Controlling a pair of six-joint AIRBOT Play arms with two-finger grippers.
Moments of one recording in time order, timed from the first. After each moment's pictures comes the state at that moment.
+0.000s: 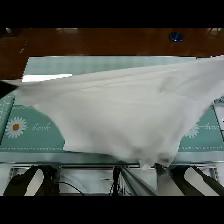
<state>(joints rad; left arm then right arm) 0.30 -0.77 1.24 0.98 -1.50 -1.40 -0.54 -1.10 1.73 -1.05 1.60 1.47</state>
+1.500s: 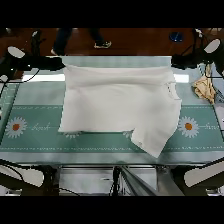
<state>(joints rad) 0.13 -1.73 1.55 0.90 -0.96 -1.08 -0.15 -1.77 1.70 -1.27 1.05 1.42</state>
